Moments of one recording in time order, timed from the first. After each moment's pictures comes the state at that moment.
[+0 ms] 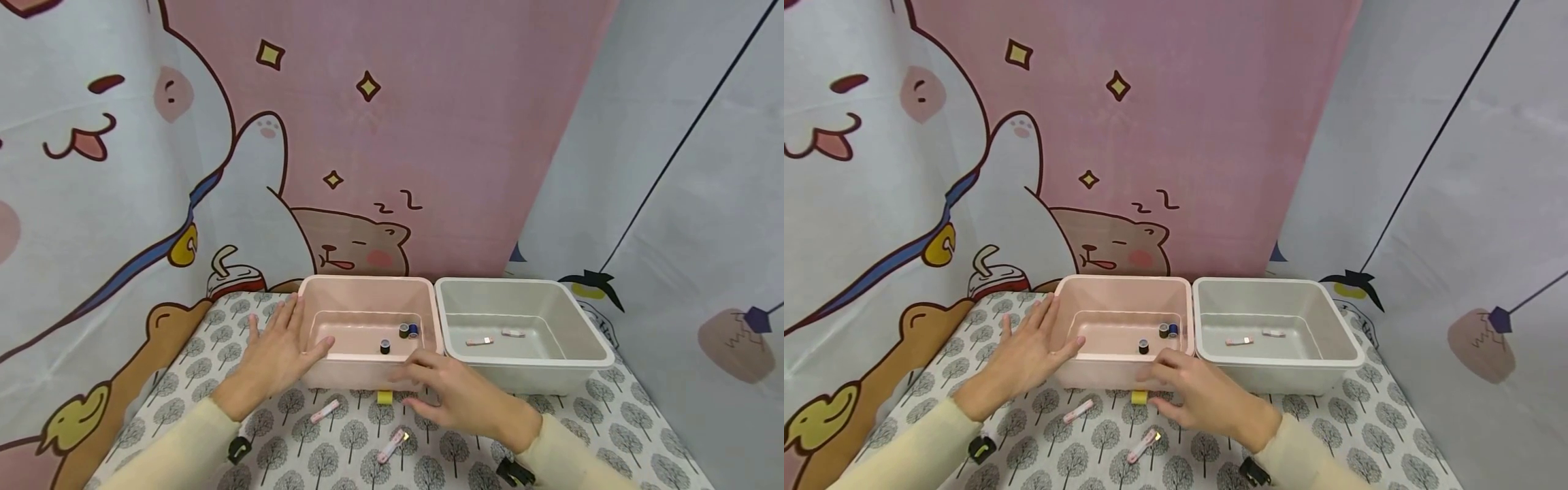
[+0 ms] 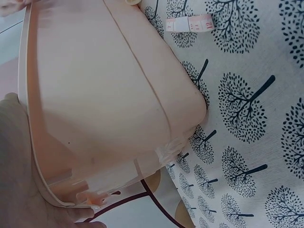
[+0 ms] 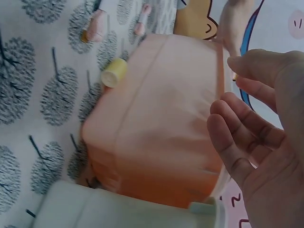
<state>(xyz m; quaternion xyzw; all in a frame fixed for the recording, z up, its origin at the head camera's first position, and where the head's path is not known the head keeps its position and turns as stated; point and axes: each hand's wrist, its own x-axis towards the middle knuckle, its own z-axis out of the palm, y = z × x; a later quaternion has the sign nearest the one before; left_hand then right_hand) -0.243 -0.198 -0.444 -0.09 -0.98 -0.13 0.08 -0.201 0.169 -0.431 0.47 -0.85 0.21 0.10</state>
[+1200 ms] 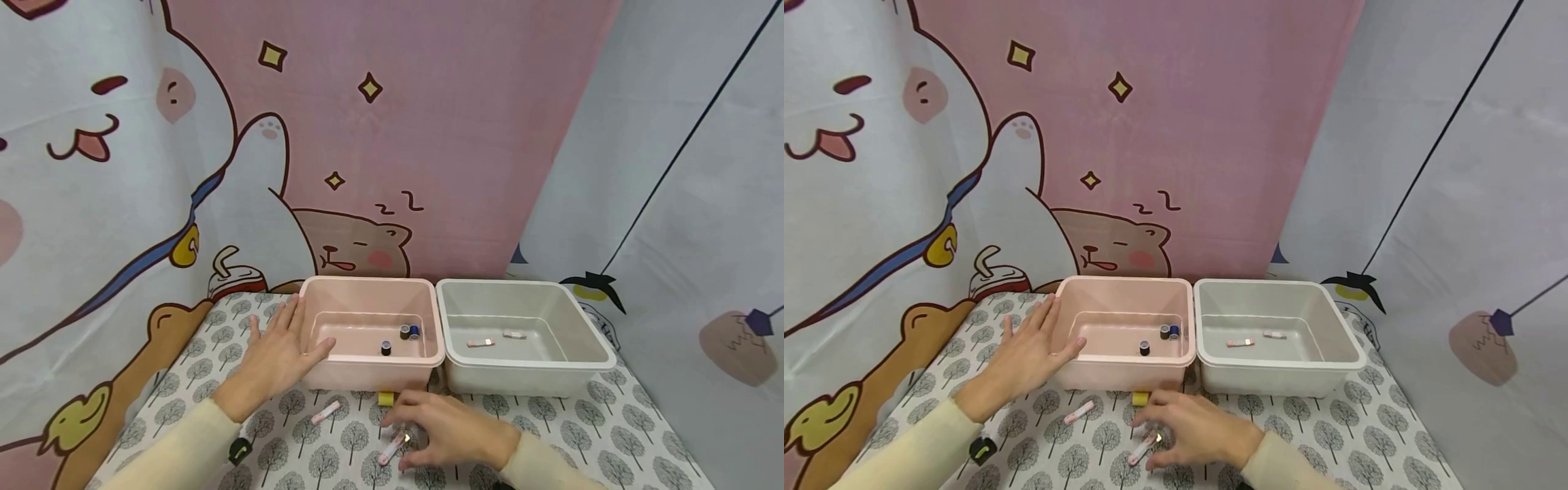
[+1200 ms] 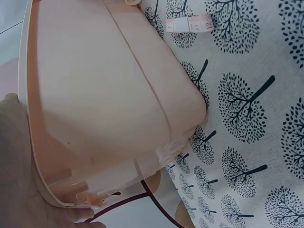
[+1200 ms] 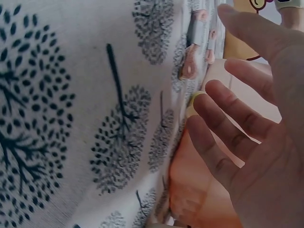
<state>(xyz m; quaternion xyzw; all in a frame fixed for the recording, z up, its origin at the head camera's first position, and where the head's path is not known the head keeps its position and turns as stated) -0.244 -0.199 -0.445 -0.09 -0.98 -0.13 0.08 -0.195 0.160 -0.491 0.44 -0.88 0.18 -0.07</state>
